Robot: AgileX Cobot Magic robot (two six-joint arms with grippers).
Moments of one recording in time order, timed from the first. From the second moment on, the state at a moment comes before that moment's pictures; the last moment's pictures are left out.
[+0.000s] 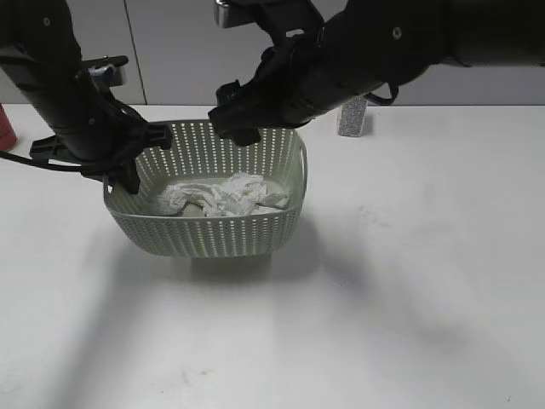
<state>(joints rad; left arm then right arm) -0.38 1.88 -1.29 -0.18 0.80 -0.26 0.72 1.81 -1.32 0.02 0.30 0.08</state>
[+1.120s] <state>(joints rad) -0.38 2.17 -1.64 -0.24 0.91 -0.19 -0.04 1.20 -1.04 0.16 0.98 -0.20</state>
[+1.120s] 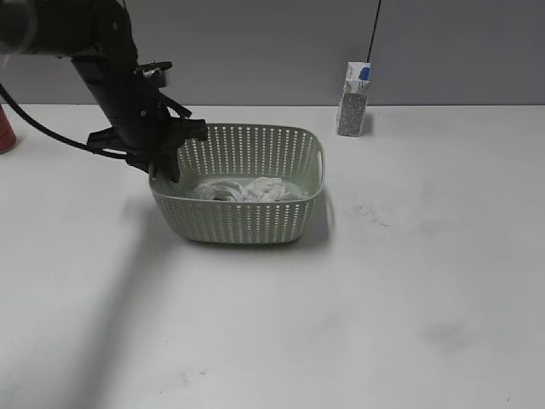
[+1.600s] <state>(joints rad) -0.37 2.12 -1.65 -0.28 1.01 -0.10 -0.04 0.62 -0.52 0.15 0.95 -0.19</state>
